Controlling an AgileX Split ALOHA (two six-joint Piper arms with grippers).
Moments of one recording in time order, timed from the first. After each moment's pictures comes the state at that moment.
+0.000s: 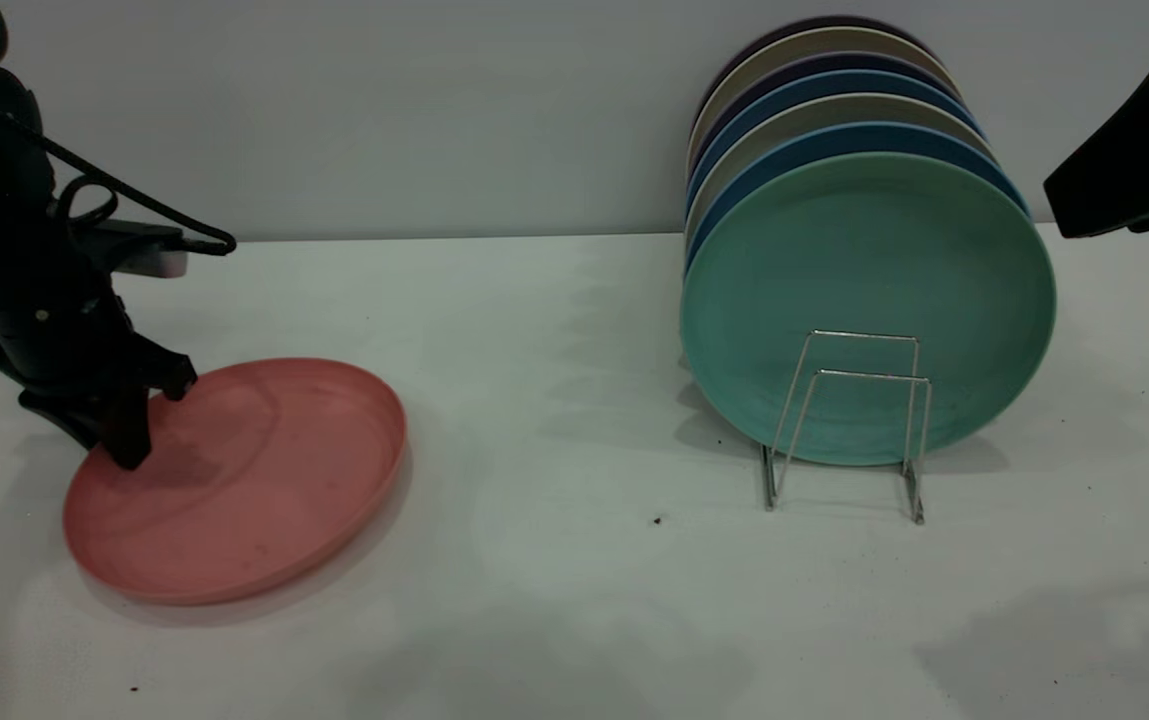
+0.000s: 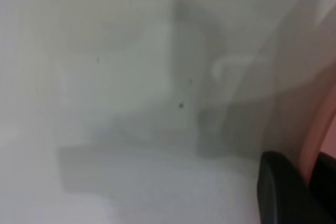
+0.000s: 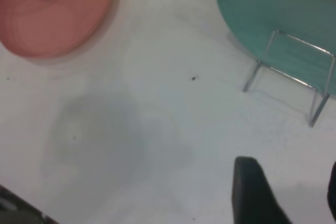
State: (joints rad) left arm 0.02 2.37 -1.48 -0.01 0.53 0.26; right arm 0.19 1.23 -0.67 0.78 0.49 -0.76
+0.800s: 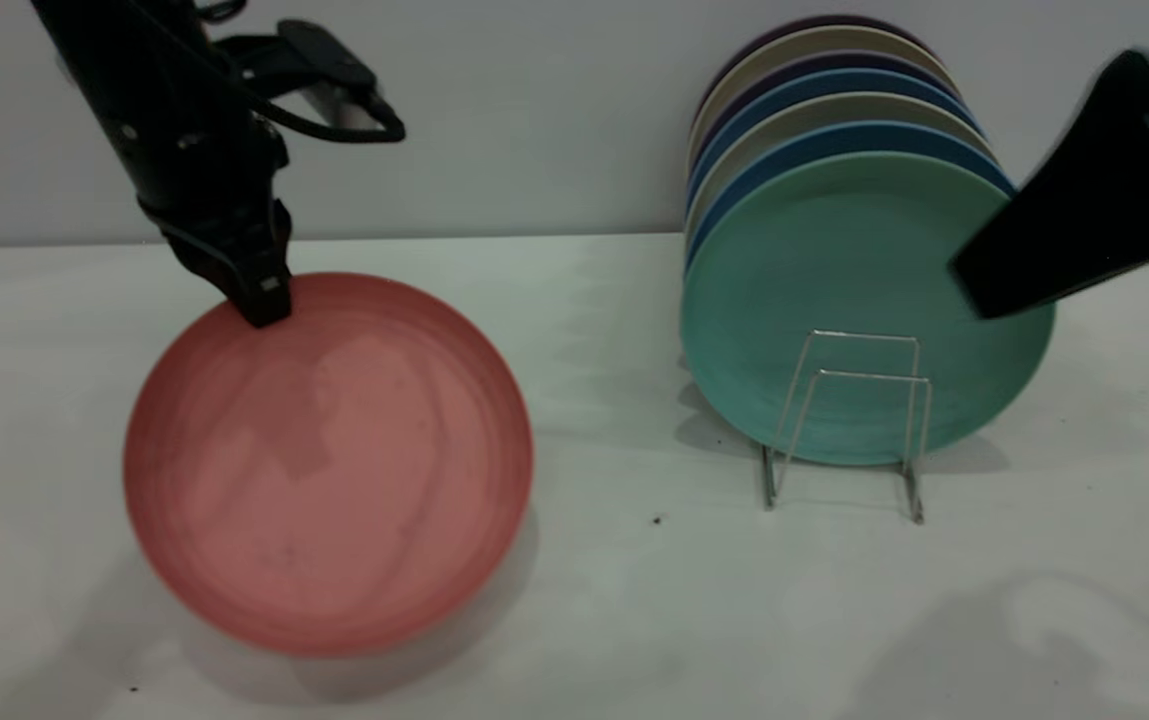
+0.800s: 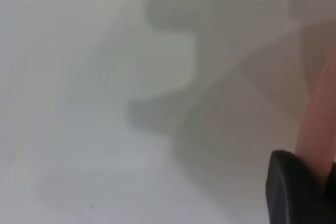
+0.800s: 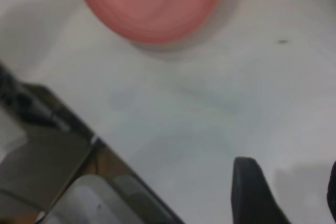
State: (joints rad) left arm -0.28 2.04 -1.40 0.00 0.67 0.67; right arm 0.24 1.35 -0.74 0.88 0.70 -0.97
